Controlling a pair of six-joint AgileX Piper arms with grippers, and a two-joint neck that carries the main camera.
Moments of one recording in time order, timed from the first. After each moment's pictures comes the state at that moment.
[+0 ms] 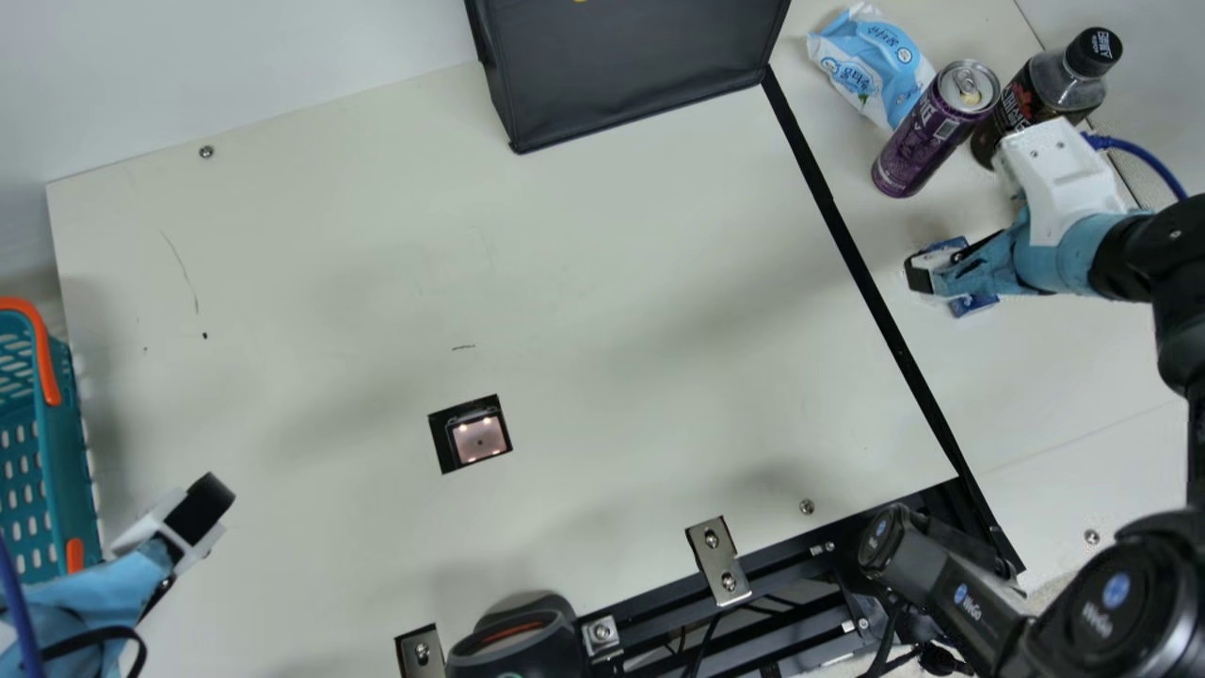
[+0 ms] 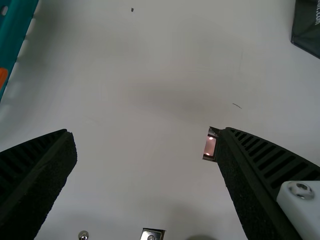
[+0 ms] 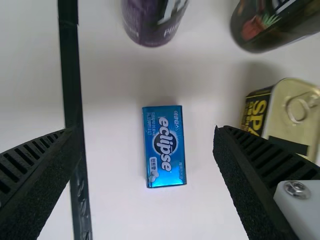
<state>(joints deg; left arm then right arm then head) -18.7 45.8 -47.8 -0.7 63.0 -35.8 -48.7 73.2 -46.8 21.0 44.2 -55.7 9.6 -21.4</state>
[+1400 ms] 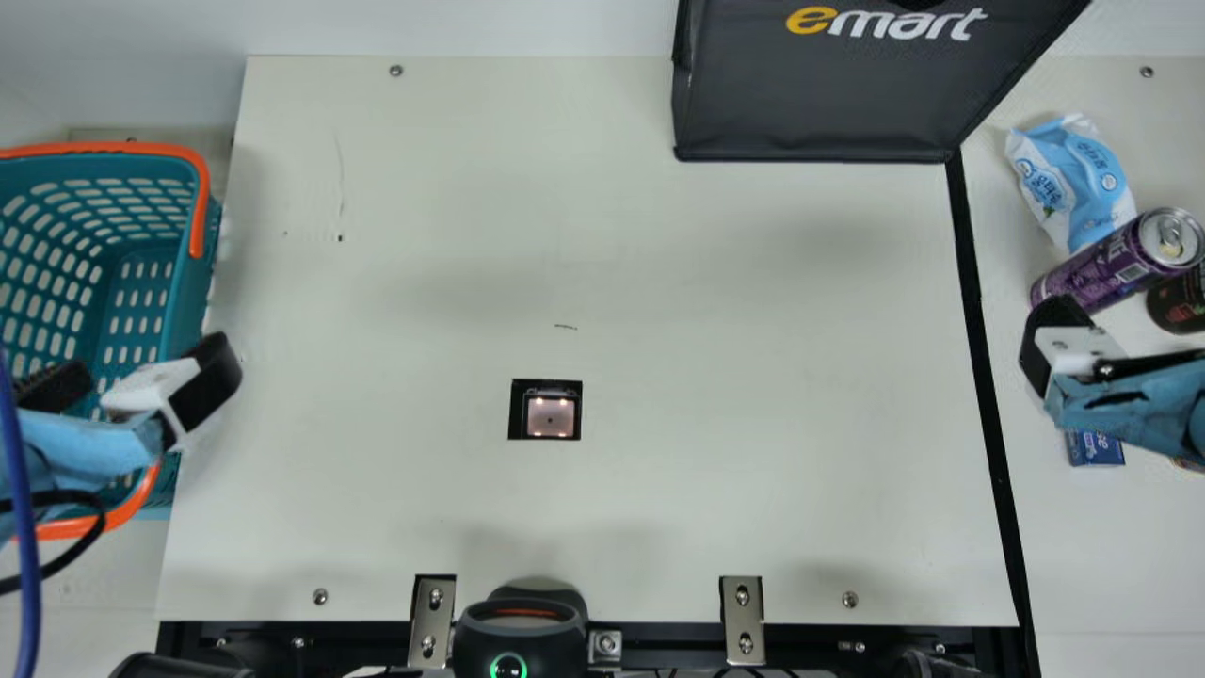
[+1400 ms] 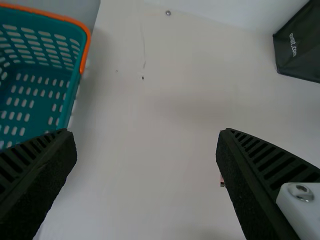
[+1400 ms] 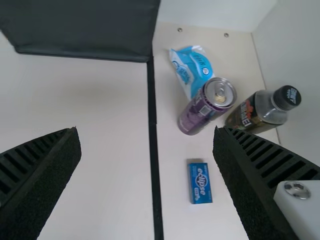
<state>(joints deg) -8.6 44.3 -60.2 -1.0 66.8 -15.5 -13.2 49.0 -66.4 1.7 63.1 -11.7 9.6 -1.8</state>
